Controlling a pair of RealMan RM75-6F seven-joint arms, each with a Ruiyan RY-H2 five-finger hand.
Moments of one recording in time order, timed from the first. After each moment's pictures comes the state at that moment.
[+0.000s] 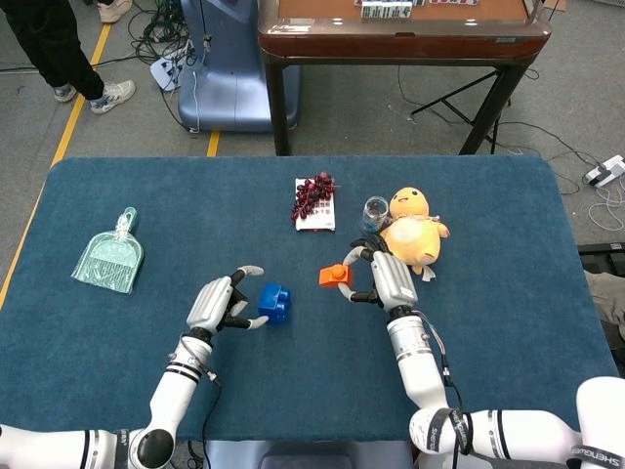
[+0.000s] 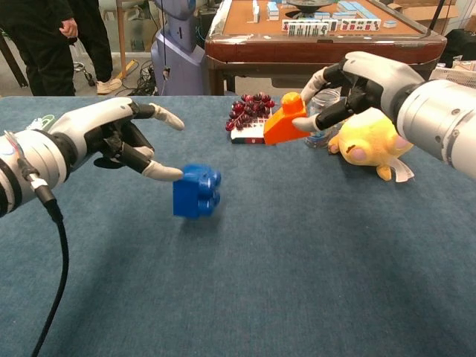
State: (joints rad) left arm -0.68 -1.62 -0.26 -1.80 0.83 1.19 0.24; right arm 0.73 -1.63 0.33 -1.84 -0.71 1.32 -0.31
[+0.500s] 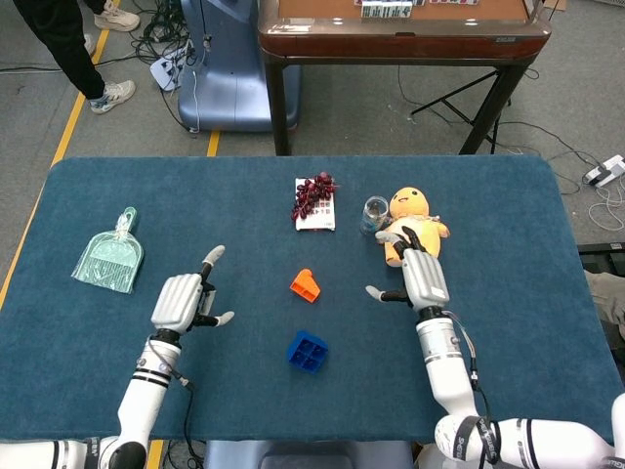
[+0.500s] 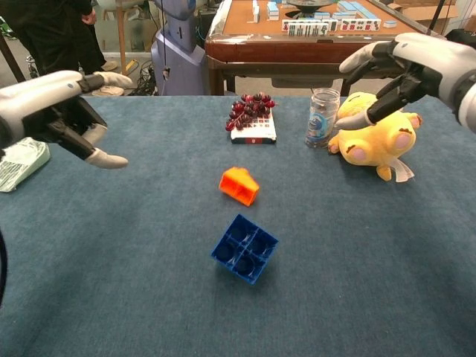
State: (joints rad) left arm -0.61 -1.48 -0.17 -1.87 0.97 1.34 0.39; right arm 0.64 -1.51 0.28 -1.89 -0.81 1.37 -0.35
